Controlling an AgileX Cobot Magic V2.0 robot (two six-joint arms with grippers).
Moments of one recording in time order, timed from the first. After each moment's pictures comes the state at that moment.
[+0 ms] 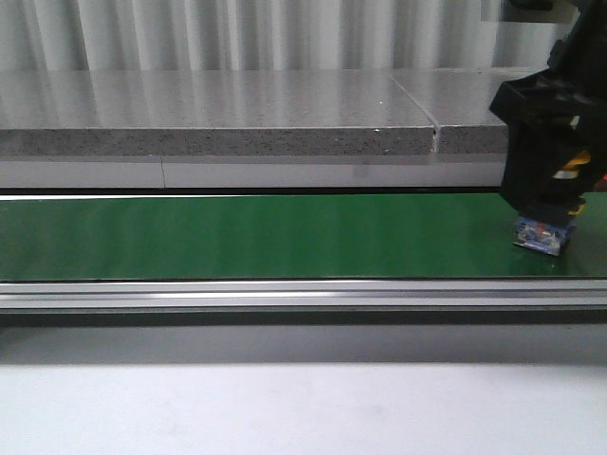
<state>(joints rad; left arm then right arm) -0.09 0.36 -0.47 -0.13 0.51 0.10 0.19 1.53 -1.07 0.19 0.75 -0.23</state>
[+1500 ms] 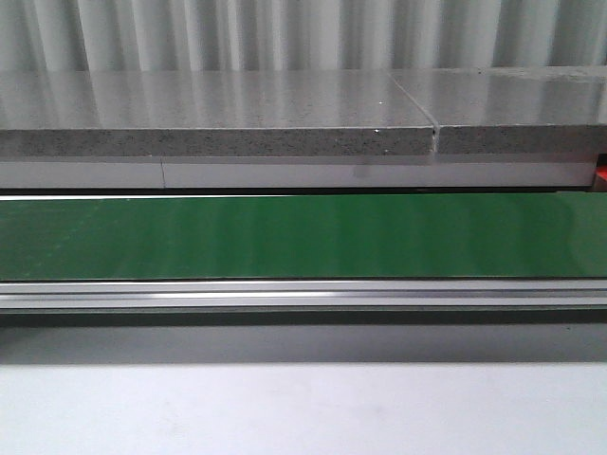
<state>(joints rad) -0.09 0.36 -0.47 -0.13 0.51 0.10 -0.59 1.58 -1.01 0.08 0.69 -0.04</state>
